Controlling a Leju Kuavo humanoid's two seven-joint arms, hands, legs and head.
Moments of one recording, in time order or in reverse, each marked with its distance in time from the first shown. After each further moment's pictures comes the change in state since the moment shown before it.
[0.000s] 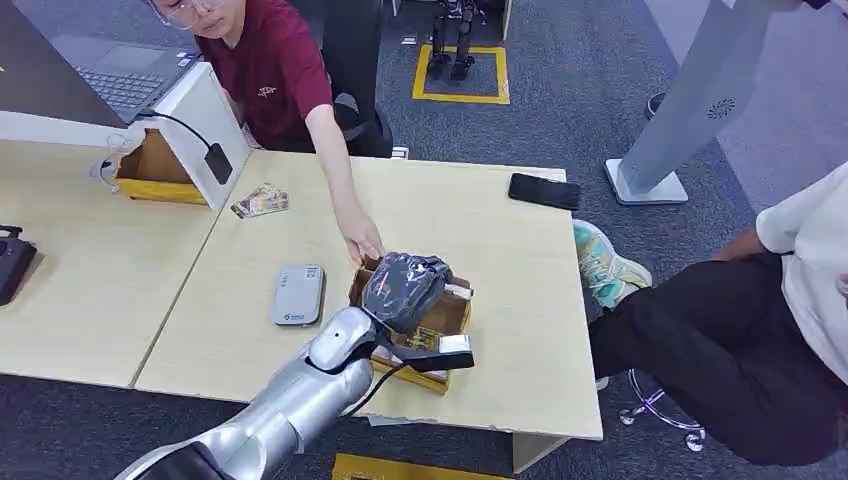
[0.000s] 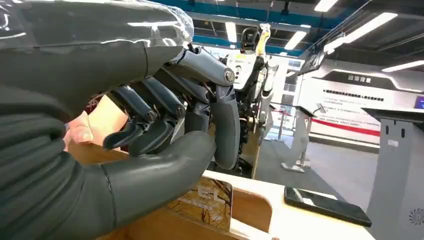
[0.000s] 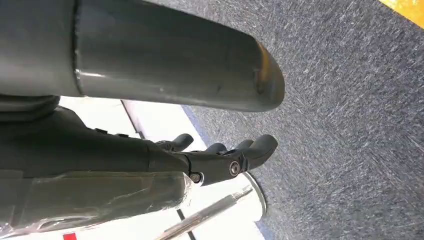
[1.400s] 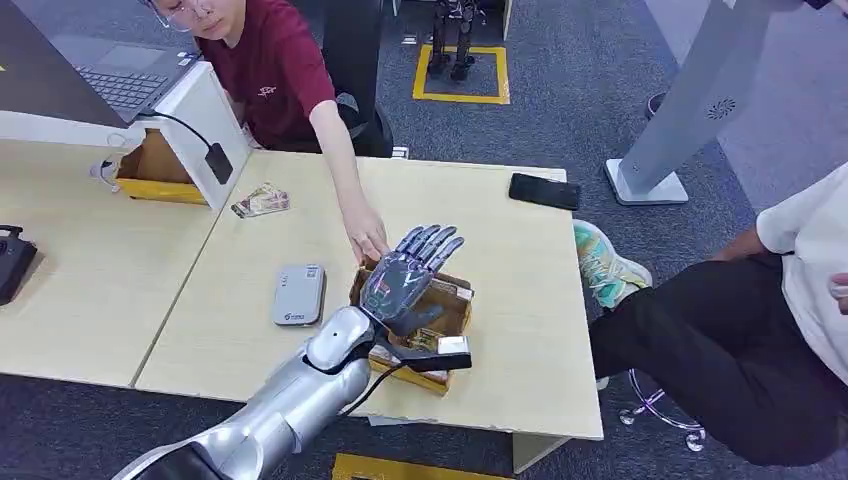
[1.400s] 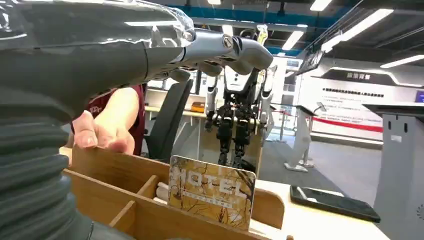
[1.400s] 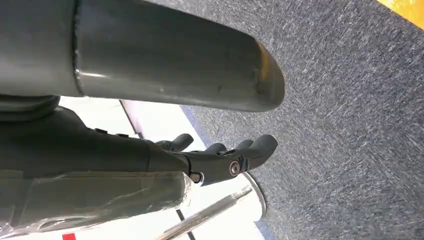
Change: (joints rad) left arm 0.002 0.010 0.000 -0.014 -0.022 0.001 0.019; right arm 0.000 0.000 -0.004 0.000 0.000 -0.004 -0.005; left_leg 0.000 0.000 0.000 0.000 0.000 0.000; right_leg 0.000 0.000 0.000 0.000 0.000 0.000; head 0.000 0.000
